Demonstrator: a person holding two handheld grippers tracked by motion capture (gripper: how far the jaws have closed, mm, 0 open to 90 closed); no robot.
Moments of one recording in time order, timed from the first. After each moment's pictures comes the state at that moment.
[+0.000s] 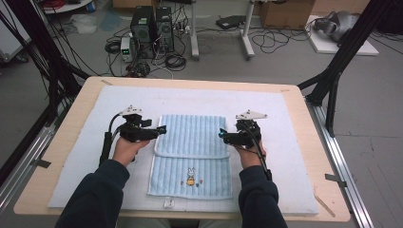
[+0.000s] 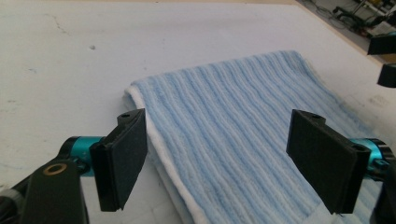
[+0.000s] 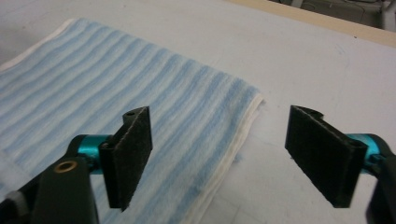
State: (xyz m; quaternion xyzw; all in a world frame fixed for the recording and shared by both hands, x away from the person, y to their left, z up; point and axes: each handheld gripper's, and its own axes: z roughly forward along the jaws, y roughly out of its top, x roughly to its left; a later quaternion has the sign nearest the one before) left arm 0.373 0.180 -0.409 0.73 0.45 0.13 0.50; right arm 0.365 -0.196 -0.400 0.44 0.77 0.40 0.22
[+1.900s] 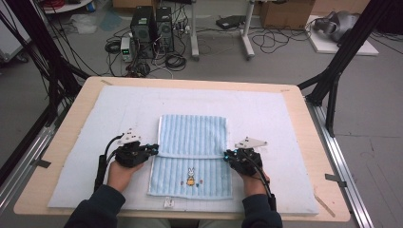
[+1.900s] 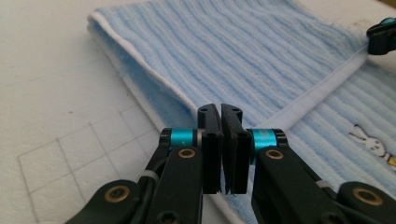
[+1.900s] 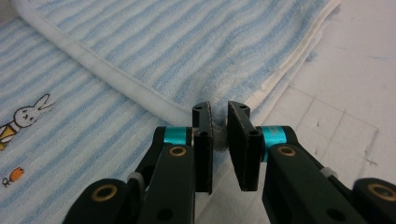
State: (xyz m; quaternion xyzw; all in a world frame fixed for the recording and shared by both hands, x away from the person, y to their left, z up) left arm 0.316 0.185 -0.438 0.76 0.40 0.13 0.48; right arm 0.301 -0.199 -0.437 0.42 0.80 0.39 0.17
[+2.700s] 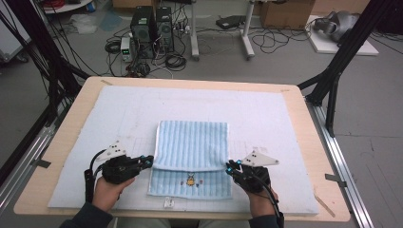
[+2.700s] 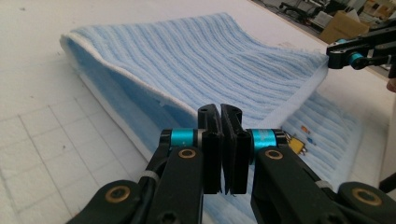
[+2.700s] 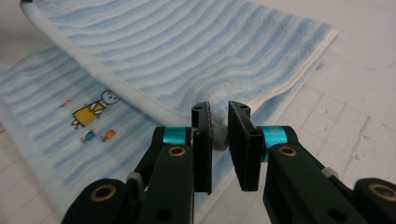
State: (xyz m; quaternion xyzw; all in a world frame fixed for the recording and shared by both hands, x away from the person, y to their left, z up) left arm 0.259 0.203 -0.424 0.74 0.38 0.09 0.54; right arm 0.241 -0.203 -0.414 0.39 0.79 0.43 0.19
